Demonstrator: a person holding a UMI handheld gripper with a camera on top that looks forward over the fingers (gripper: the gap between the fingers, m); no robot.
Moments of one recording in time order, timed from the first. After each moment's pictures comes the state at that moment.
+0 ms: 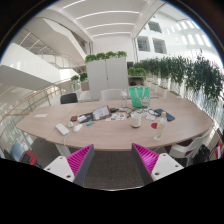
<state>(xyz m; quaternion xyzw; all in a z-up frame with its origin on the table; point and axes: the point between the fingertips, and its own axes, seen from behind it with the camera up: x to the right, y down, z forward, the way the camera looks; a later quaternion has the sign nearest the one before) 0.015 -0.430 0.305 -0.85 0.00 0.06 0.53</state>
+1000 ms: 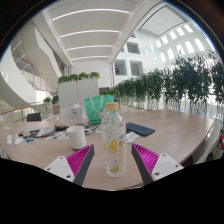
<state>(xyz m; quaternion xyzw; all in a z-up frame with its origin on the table) 0.313 -0.133 0.111 -0.75 0.09 -0.02 0.65</state>
